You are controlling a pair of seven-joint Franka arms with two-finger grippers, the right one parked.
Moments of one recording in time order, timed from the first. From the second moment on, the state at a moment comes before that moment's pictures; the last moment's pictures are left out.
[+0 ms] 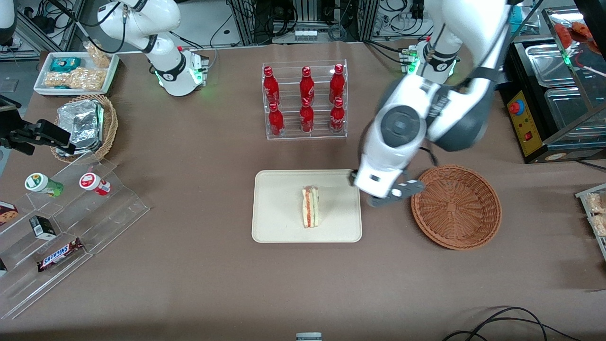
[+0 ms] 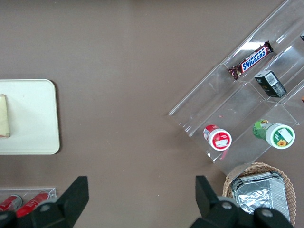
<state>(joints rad) -0.38 0.42 -0.13 -1.45 0.05 1.72 -0.85</state>
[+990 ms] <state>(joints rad) 0.00 0.02 -0.12 -1.79 0.03 1.63 -0.09</state>
